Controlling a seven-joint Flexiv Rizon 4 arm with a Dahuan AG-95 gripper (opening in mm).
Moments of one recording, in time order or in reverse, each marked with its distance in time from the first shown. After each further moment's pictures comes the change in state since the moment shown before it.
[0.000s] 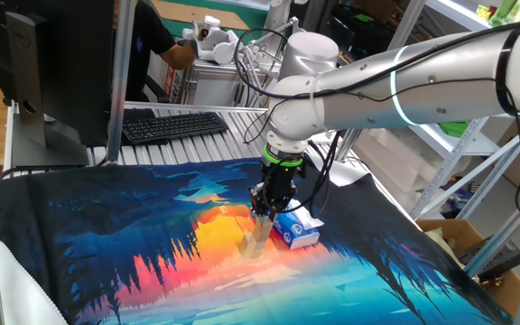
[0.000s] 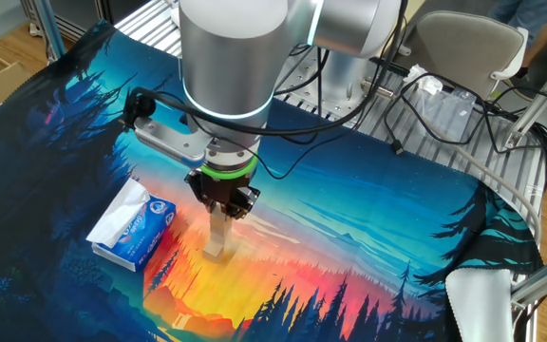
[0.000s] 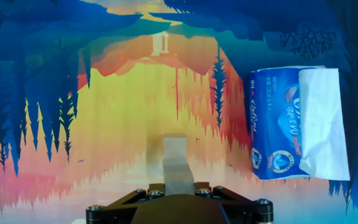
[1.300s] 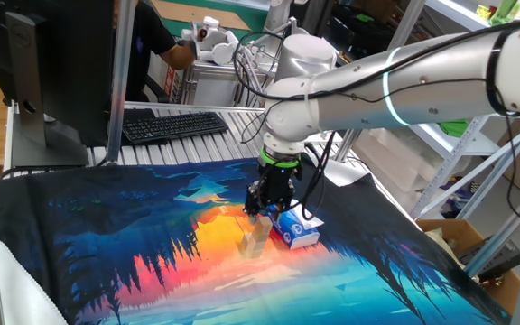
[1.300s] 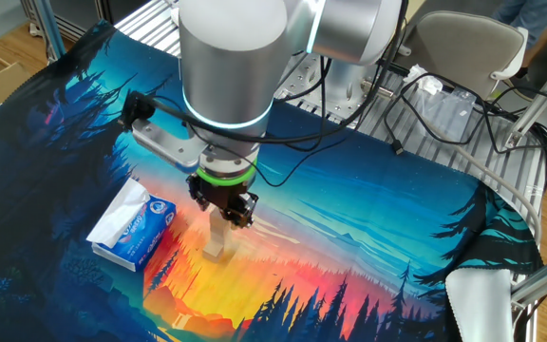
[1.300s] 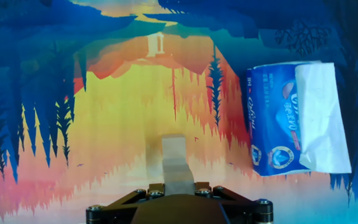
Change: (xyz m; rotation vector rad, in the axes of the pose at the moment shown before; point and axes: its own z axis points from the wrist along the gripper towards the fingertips) arm -0.010 0.003 0.006 0.000 0.019 0.079
